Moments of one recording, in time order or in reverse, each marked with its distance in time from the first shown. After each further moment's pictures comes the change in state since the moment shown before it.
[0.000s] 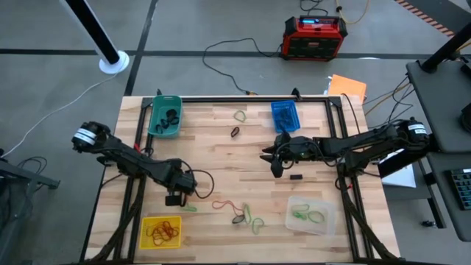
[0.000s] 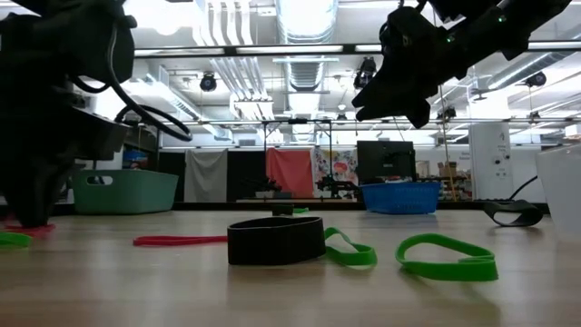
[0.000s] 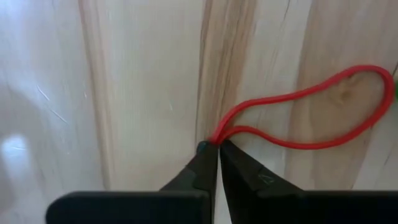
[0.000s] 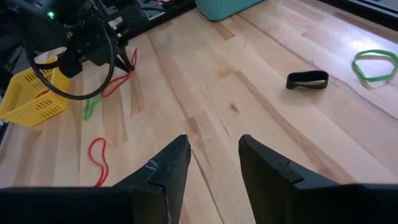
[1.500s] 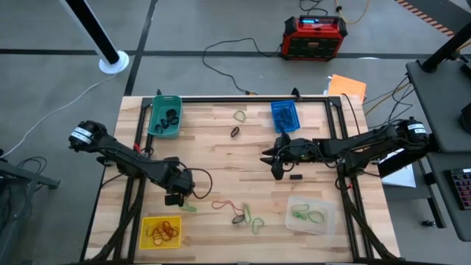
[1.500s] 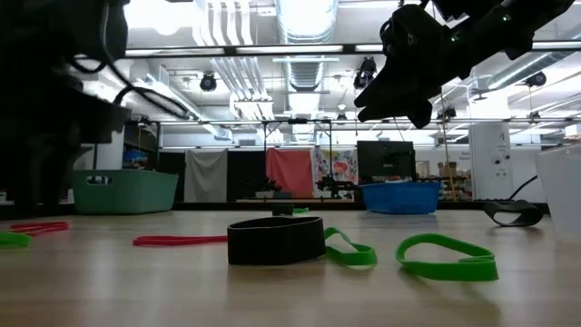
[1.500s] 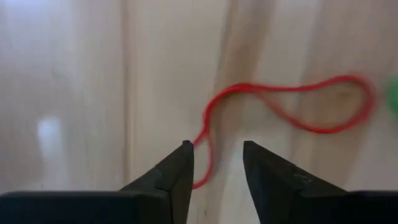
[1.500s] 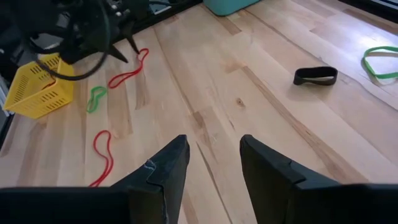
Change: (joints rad) left arm -0.033 -0.083 0.047 -0.092 -0.042 -0.088; right arm 0.022 0.000 -0.006 0.000 -0.003 -0.003
